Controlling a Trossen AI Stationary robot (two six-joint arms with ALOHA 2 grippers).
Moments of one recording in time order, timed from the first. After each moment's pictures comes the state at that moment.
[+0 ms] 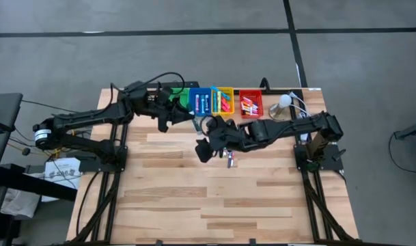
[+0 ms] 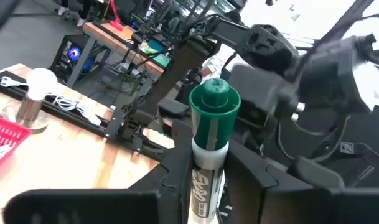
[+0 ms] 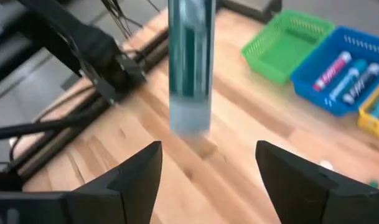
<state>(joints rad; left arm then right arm) 0.32 1.15 0.90 0.28 0.52 -0.55 0.19 1.79 1.81 -0.80 0.47 0.78</state>
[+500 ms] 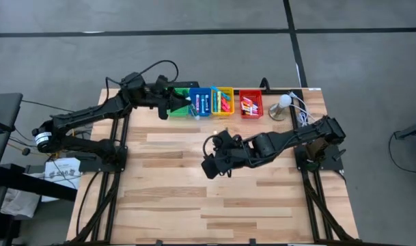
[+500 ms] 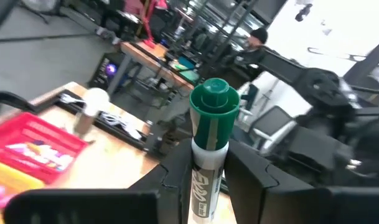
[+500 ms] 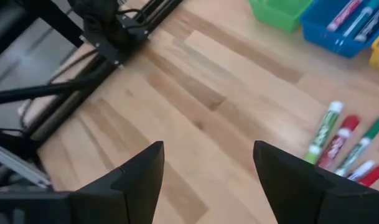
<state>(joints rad) 0.48 1.15 0.90 0.27 0.54 -0.53 0.32 1.79 1.81 -0.94 0.47 0.98</state>
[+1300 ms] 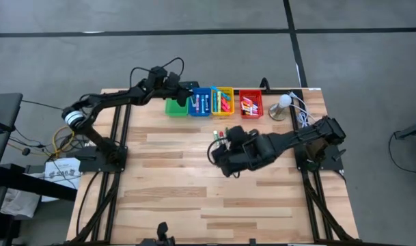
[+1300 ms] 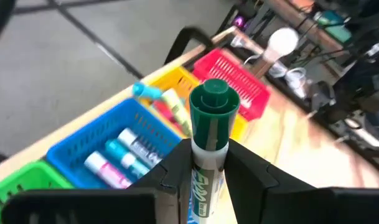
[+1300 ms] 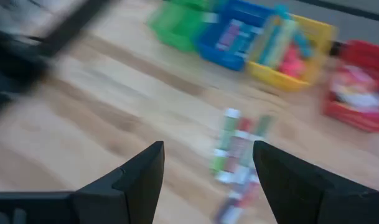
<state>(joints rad) 0.75 1.57 0.90 0.21 0.42 -0.23 0.33 1.79 1.81 -1.26 0.72 1.22</state>
